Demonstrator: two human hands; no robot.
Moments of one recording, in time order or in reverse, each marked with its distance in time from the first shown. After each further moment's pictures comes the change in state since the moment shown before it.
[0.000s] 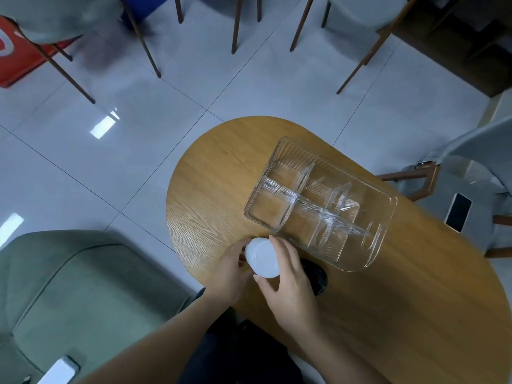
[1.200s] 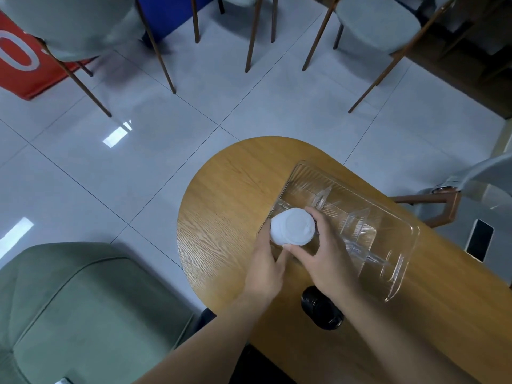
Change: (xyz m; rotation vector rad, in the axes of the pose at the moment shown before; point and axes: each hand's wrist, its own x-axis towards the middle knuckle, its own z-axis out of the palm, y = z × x) left_hand 0.046 0.087 0.004 -0.252 0.160 0.084; right_hand 0.110 -0.003 -0.064 0.058 0.046 0.018
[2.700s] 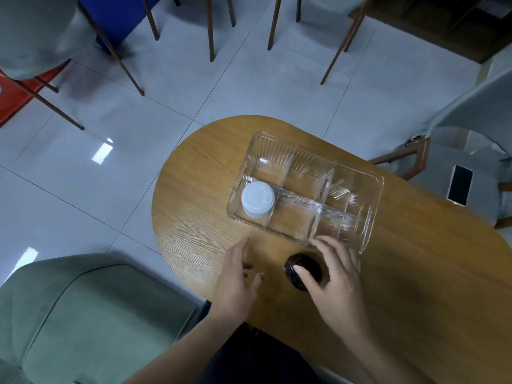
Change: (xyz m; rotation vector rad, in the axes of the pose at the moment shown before) left_hand -0.077 -0.060 -0.001 0.407 -0.142 -0.004; right_hand -0.128 0.080 -0.010 -0.182 0.271 -0.002
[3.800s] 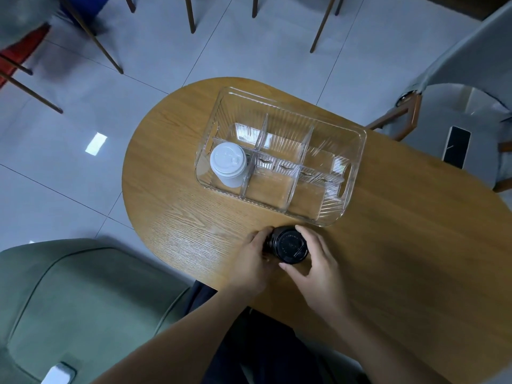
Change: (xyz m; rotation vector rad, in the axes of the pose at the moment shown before) left_hand 0.009 0.004 0.106 0.142 -0.131 0.070; right_hand -0.048 0.070 0.033 0.250 -0.184 0.154
